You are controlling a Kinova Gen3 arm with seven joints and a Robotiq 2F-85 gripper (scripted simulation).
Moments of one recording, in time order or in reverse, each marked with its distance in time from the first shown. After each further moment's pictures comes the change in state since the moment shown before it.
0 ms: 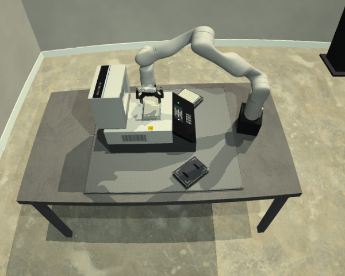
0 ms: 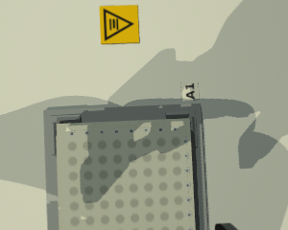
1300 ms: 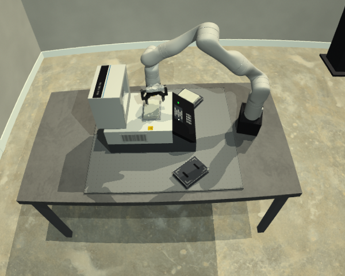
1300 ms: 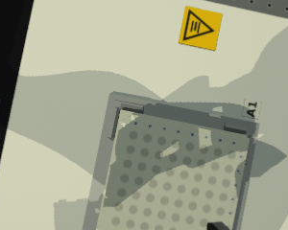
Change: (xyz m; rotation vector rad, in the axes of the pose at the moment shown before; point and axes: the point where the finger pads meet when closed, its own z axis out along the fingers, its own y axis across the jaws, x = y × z) arm -0.003 -0.024 -0.004 -0.001 -0.035 -0.242
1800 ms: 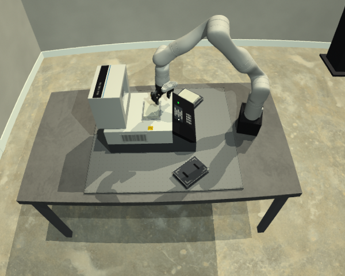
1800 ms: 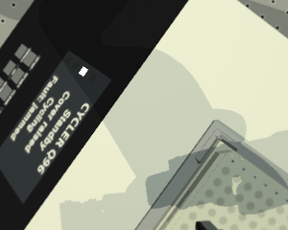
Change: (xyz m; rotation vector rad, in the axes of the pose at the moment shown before) arm 0.005 -0.042 -0.006 -0.019 -0.059 -0.424
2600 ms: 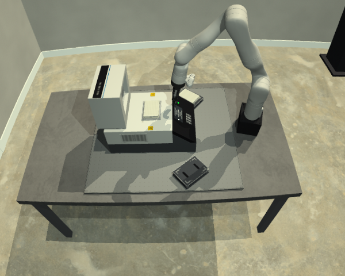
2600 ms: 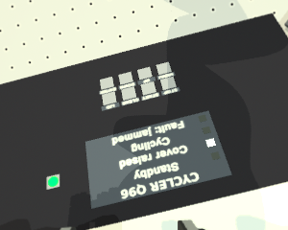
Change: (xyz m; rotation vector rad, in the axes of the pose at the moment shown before) arm 0.035 -0.060 -0.012 -0.027 -0.098 -0.694
